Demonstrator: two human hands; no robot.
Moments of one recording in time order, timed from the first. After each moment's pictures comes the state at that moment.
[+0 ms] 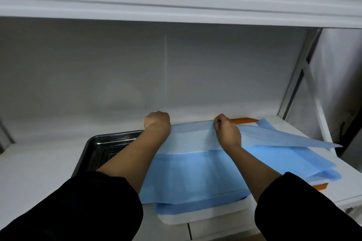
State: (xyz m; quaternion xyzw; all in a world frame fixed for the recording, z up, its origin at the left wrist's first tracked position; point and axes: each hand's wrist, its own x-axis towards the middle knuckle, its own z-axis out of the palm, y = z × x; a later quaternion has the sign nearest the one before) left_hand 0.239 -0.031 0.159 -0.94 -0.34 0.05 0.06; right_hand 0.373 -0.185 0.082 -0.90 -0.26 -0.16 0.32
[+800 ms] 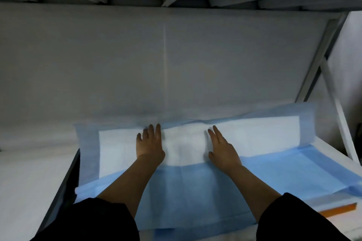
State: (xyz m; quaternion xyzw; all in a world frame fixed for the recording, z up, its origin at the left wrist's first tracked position) left_hand 0.266 0.034 0.046 -0.94 -0.33 0.00 0.07; right_hand 0.409 -0.155 0.012 -0.91 -0.37 -0.05 0.15
